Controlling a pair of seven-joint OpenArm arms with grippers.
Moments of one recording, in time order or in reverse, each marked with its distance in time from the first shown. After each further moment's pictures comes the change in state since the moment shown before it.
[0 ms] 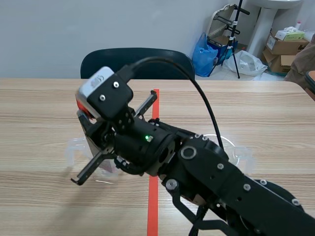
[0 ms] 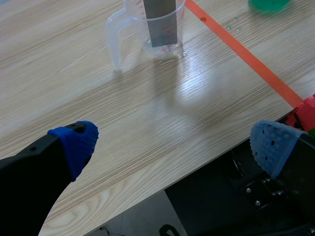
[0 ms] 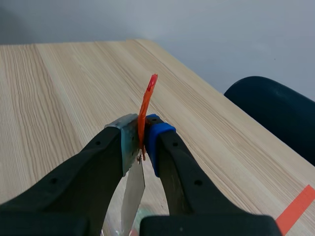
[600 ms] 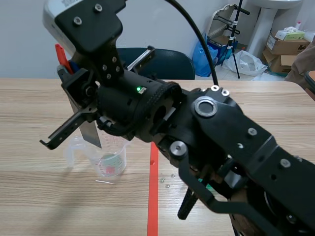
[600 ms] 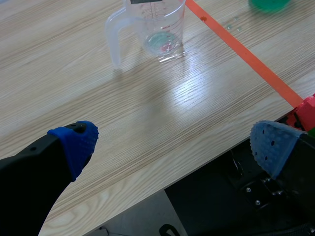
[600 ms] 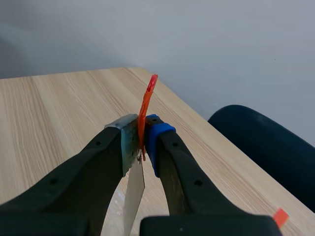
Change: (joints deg) left arm 0.0 0.0 0.0 0.0 0.0 0.0 0.1; right arm 0.0 0.0 1.3 16.4 1.9 -0.2 -14.0
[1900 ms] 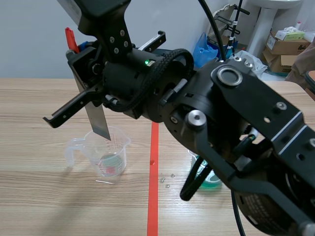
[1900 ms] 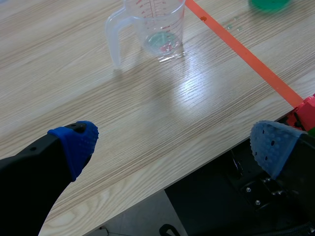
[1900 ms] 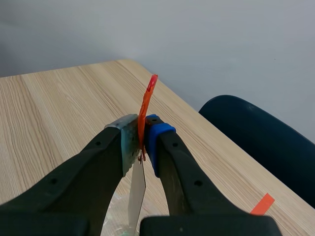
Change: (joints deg) left arm 0.0 0.0 0.0 0.0 0.0 0.0 0.0; right arm 1.0 0.0 1.8 4.7 3.5 0.0 -8.8
